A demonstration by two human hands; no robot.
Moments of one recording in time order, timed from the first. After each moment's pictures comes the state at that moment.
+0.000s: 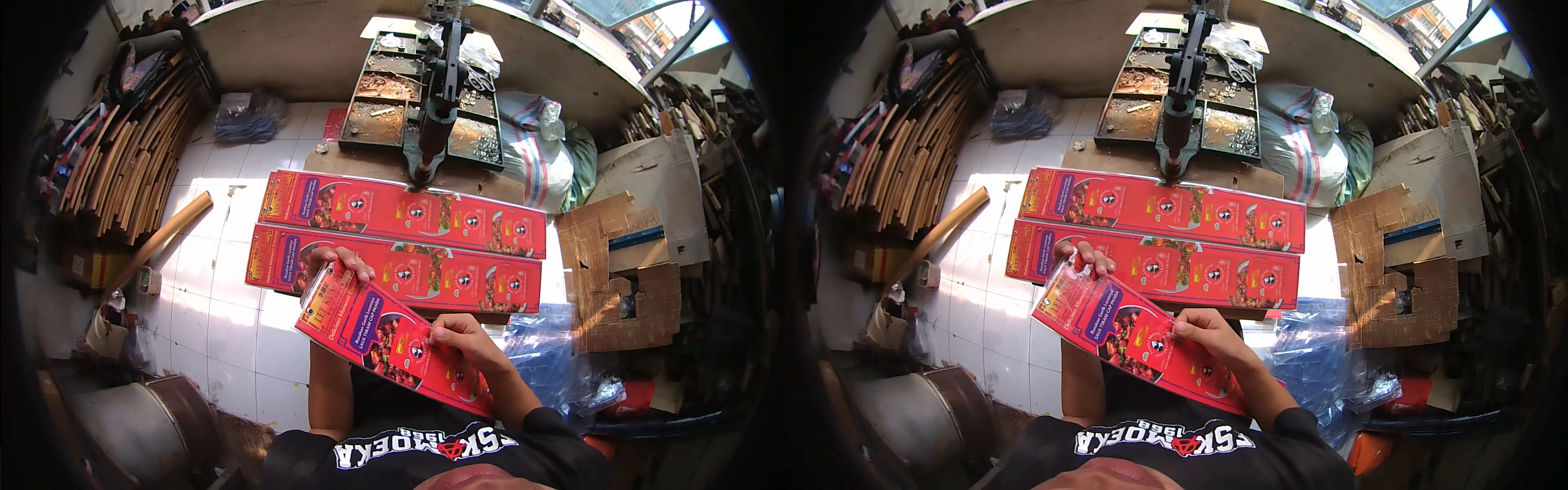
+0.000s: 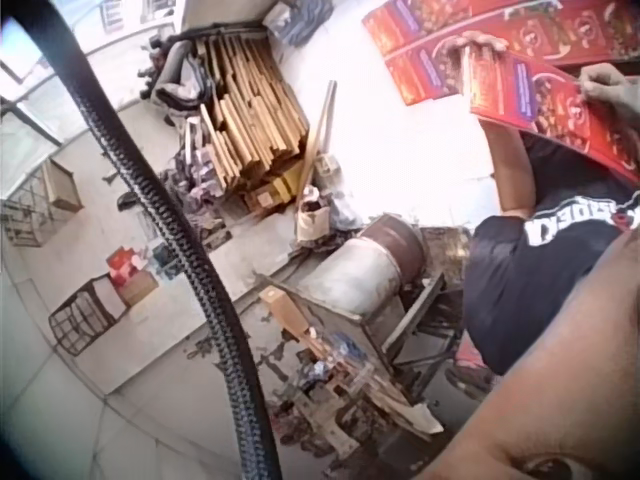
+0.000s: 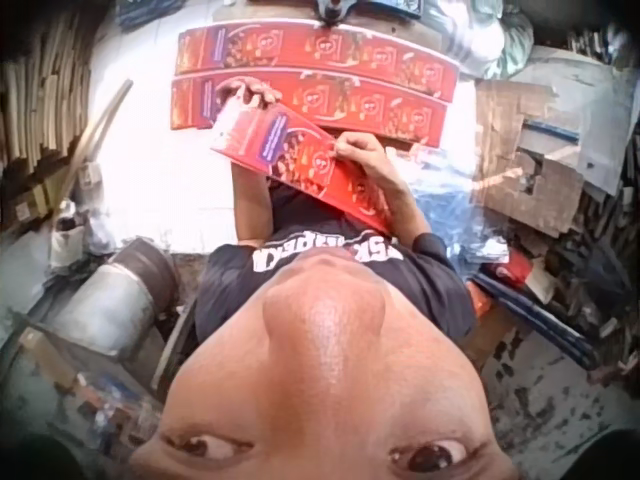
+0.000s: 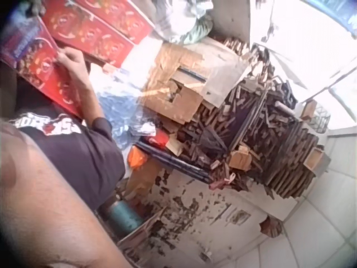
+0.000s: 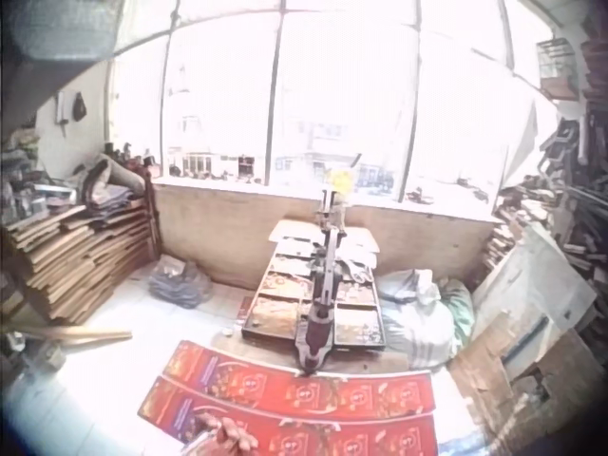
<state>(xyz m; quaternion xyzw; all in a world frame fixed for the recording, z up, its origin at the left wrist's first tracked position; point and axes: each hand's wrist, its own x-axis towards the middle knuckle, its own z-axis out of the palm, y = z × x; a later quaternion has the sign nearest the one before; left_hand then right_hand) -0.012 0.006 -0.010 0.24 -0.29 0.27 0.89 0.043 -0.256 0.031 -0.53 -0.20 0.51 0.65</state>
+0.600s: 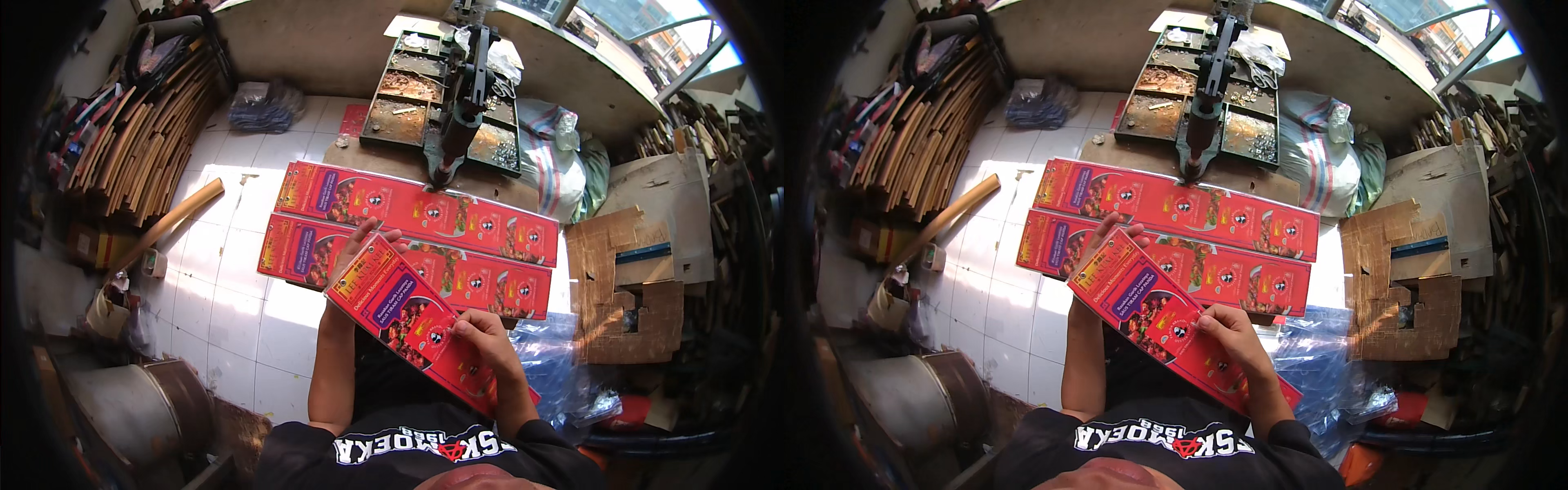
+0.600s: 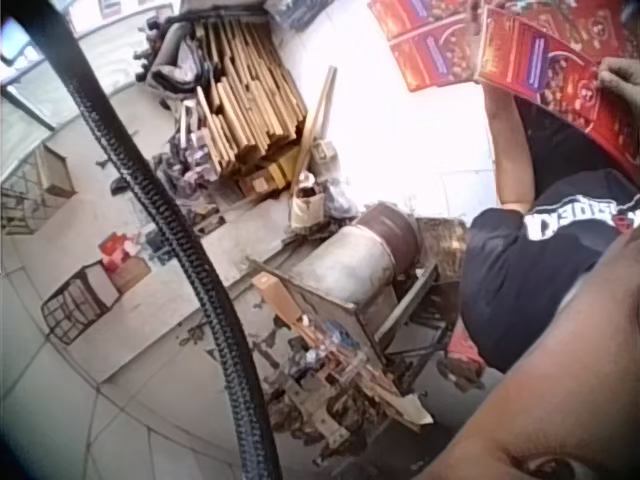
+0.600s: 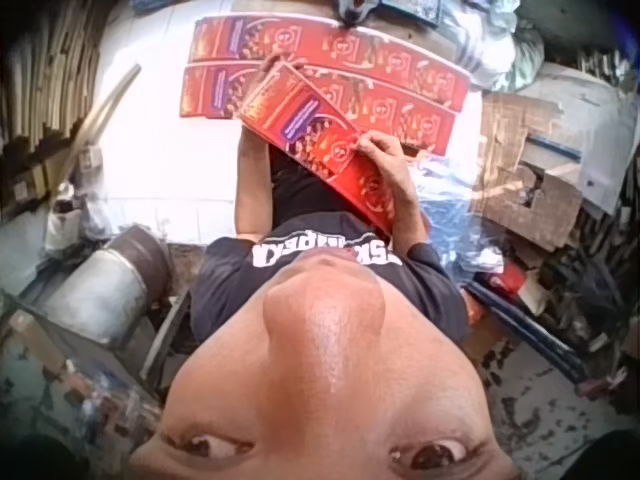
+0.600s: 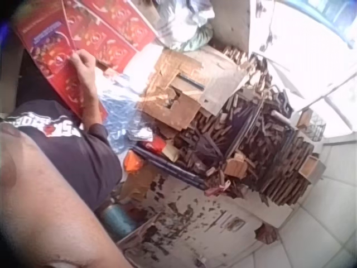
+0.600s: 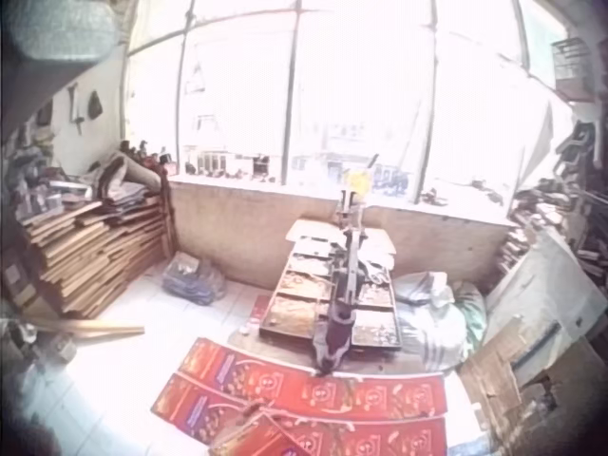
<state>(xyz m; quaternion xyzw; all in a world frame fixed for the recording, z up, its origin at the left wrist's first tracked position) -0.021 -0.010 0.024 0.18 0.02 0.20 0.96 0.048 -0.269 0.039 -0.65 -0.17 0.42 0.61</state>
